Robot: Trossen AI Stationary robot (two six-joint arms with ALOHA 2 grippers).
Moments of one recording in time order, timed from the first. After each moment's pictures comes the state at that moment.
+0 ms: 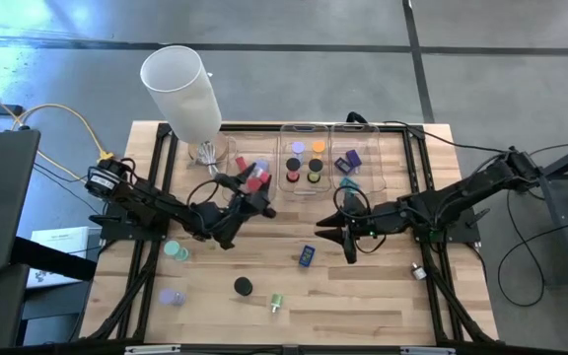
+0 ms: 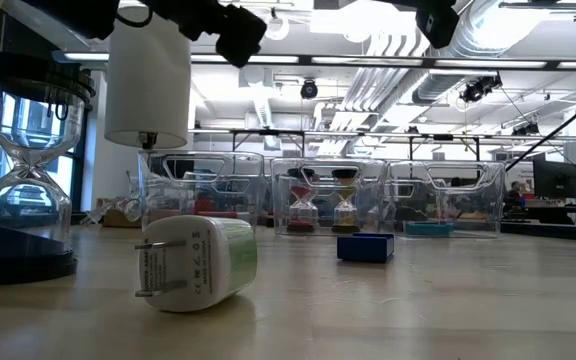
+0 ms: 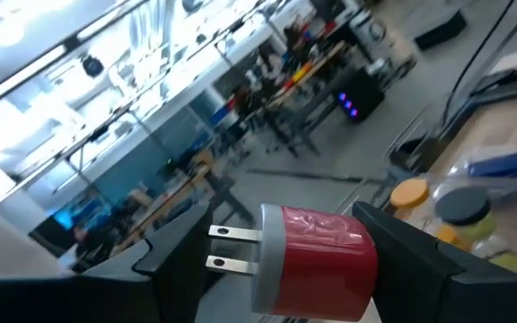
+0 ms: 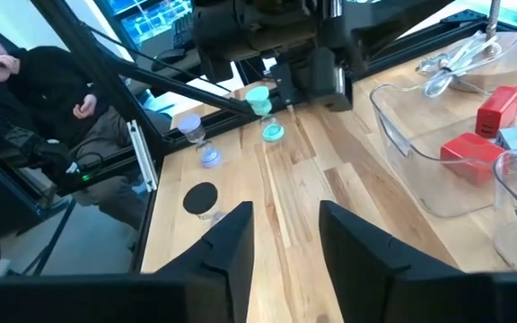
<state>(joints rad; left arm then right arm) -0.29 1.62 0.81 1.32 -1.37 1.08 0.35 1.18 0.81 0.06 0.32 0.52</state>
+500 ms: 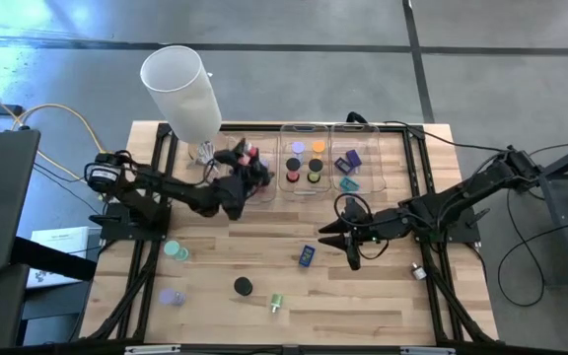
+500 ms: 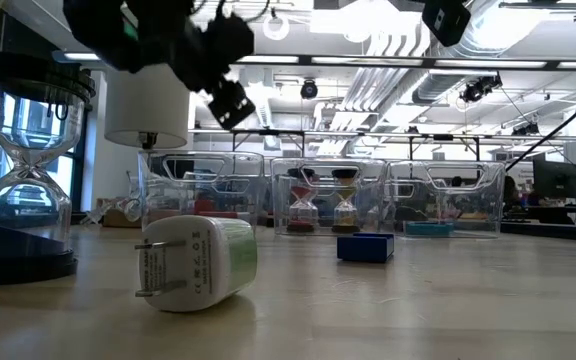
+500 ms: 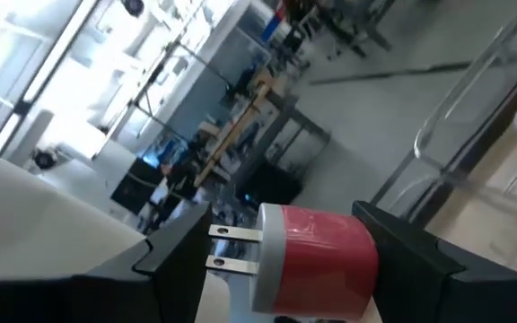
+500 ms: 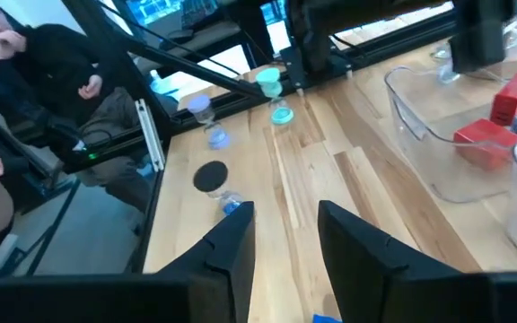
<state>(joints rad) -0.02 1.60 0.77 0.98 -1.42 0.94 0.40 1.18 0.81 0.03 0.33 0.52</state>
